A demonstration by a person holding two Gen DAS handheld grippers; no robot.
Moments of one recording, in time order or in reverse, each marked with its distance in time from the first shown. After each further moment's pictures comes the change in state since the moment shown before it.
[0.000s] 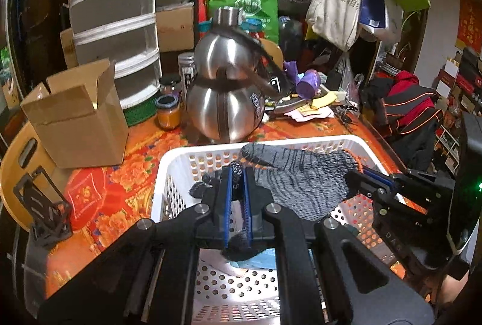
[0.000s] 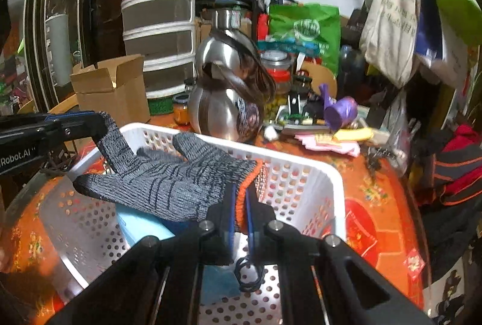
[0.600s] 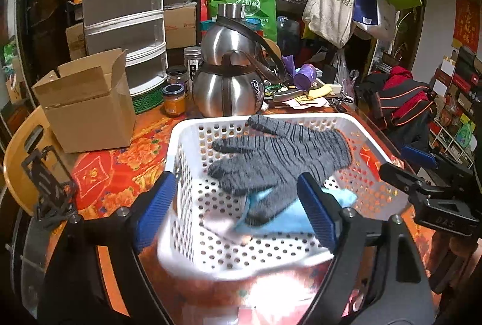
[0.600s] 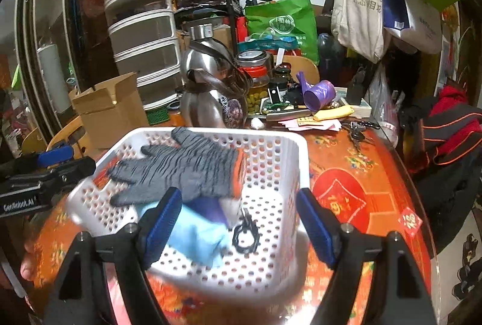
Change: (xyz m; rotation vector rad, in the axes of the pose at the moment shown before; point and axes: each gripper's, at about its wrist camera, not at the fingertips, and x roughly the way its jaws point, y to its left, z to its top) left arm -0.050 0.009 -0.052 0.017 -0.035 0.003; right arm -0.066 -0.022 -0.034 0.141 -0.032 0.014
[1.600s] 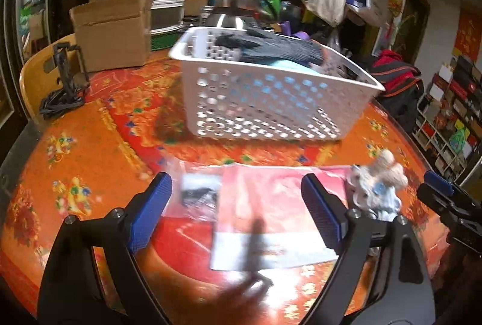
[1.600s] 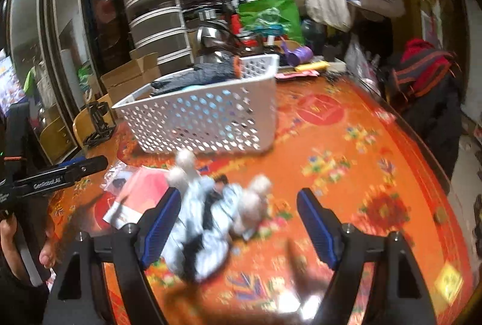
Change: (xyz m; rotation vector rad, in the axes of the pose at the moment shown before) left arm -0.087 -0.022 -0.192 -0.077 0.033 -0.029; right arm -0.124 -0.005 -0.188 0.103 -0.030 0.023
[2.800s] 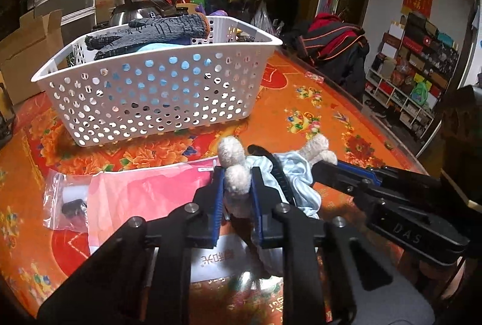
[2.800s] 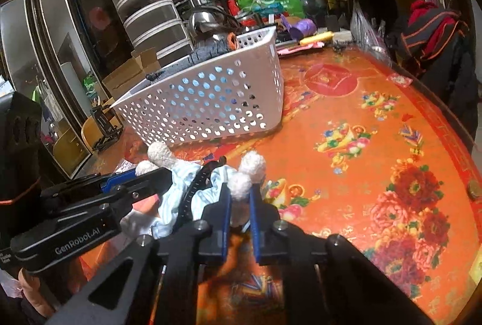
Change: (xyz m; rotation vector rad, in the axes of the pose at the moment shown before) left arm 0.032 -0.110 -0.009 0.173 0.061 -0.236; right arm 0.030 -0.008 -0.004 0.101 0.058 0.094
